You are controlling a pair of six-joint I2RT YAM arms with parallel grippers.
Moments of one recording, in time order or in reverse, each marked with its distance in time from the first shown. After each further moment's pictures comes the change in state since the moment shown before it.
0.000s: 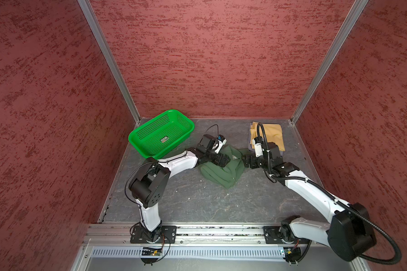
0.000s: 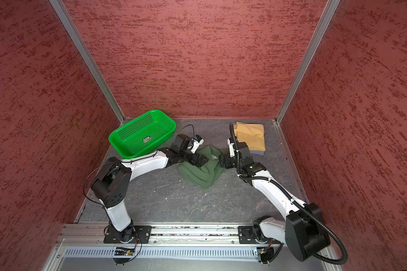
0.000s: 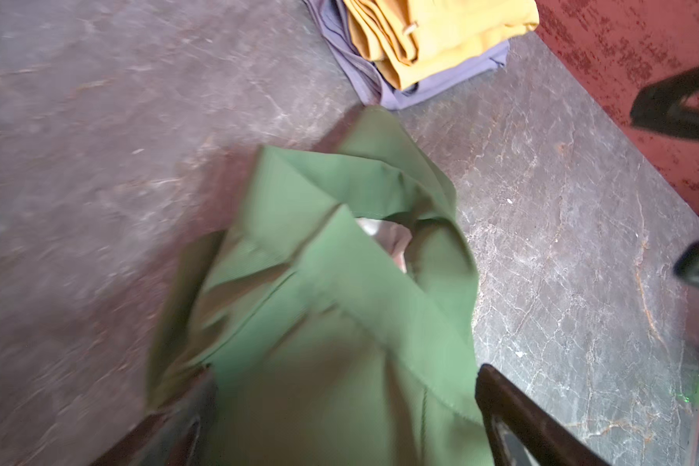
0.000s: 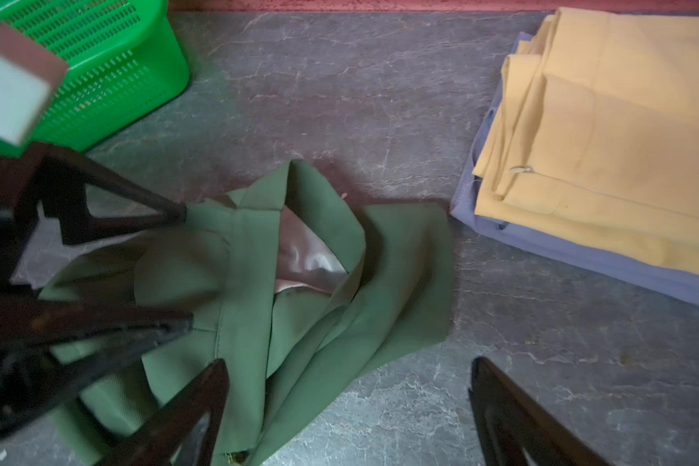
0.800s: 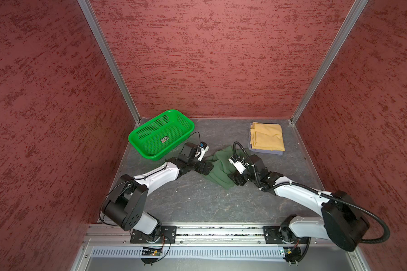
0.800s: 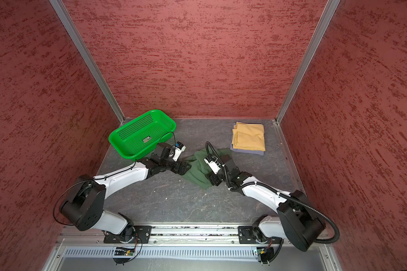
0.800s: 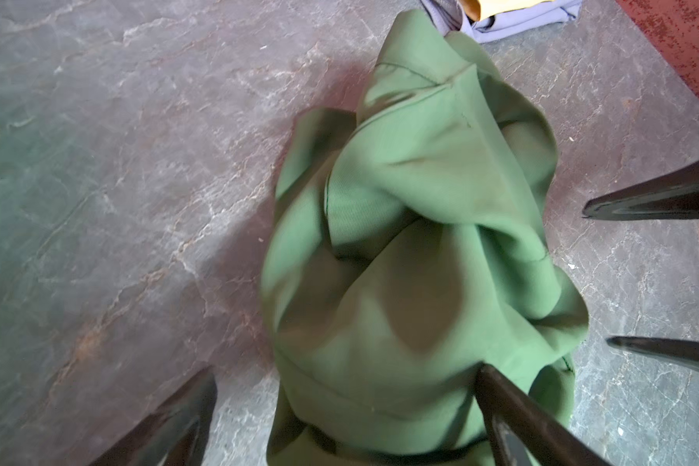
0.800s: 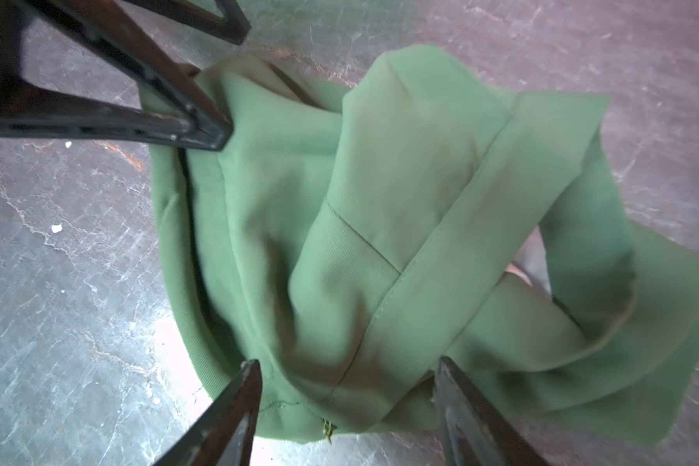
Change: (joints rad) left arm 0.104 -0.299 -0.330 -0.019 -0.049 0.042; right arm 0.221 0.112 -0.138 0.187 -0.129 -0.286
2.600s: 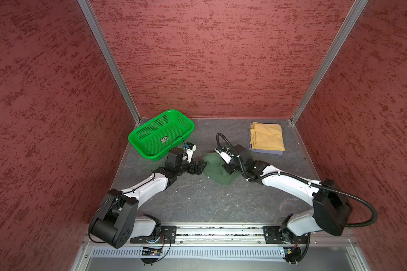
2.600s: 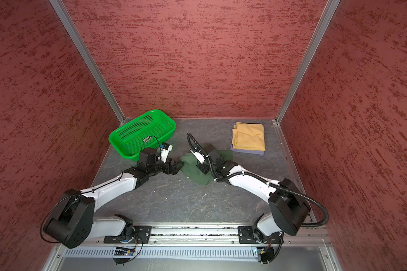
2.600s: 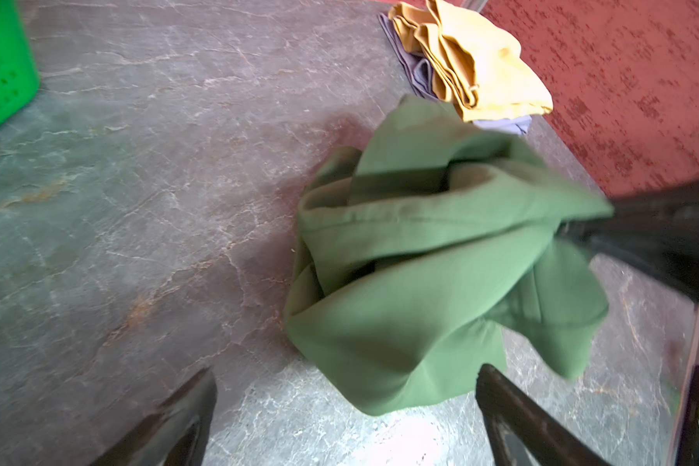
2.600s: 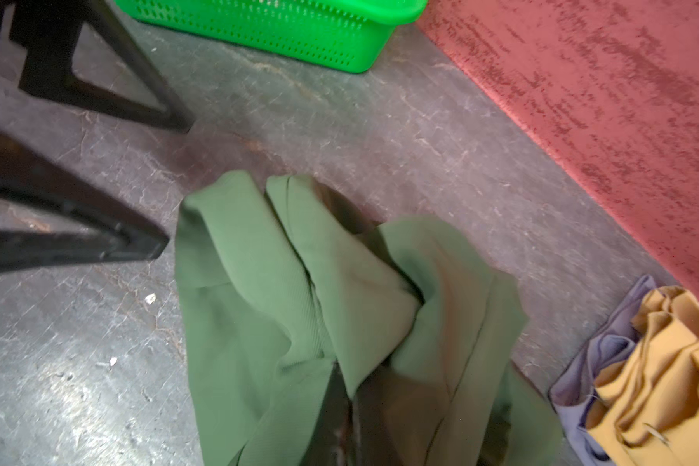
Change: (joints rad) left arm 0.122 -0.168 -0.228 0.250 0.126 -0.109; right arm 0.129 0.148 0.326 -0.089 0.275 -0.114
